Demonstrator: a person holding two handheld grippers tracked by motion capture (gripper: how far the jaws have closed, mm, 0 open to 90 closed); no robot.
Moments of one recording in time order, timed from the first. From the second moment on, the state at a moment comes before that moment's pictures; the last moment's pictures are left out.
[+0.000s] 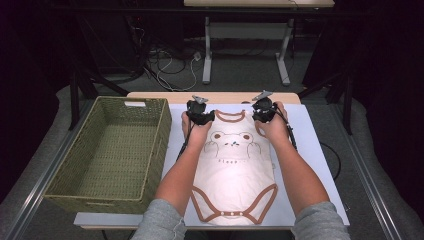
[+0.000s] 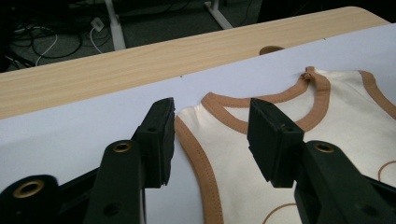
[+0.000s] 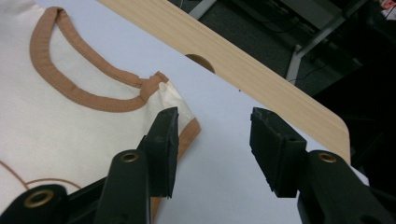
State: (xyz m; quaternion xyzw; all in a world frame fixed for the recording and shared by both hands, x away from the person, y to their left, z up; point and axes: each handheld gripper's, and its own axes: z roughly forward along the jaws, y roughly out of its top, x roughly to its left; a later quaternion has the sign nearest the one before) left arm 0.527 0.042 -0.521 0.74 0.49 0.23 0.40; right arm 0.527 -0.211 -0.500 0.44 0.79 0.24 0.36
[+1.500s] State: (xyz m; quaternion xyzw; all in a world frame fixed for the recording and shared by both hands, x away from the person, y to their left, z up) left arm 0.494 0.103 -0.523 0.66 0.59 0.10 0.46; right arm 0.485 -0.262 -0.505 0.55 0.72 0.35 0.23
